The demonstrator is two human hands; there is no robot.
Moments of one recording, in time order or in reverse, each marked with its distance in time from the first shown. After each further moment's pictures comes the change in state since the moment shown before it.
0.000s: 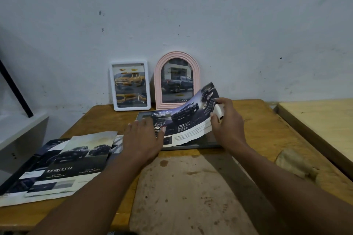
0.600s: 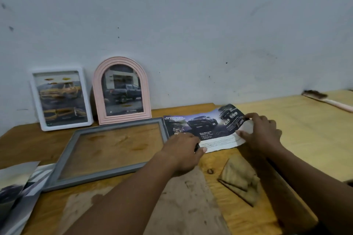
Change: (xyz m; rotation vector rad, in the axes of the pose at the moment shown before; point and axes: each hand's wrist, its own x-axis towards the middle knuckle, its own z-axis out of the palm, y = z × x) left_hand 0.029 0.227 0.036 -0.212 -0.314 0.654; right_hand 0.046 0.184 -0.162 -0.621 -0.110 0.396
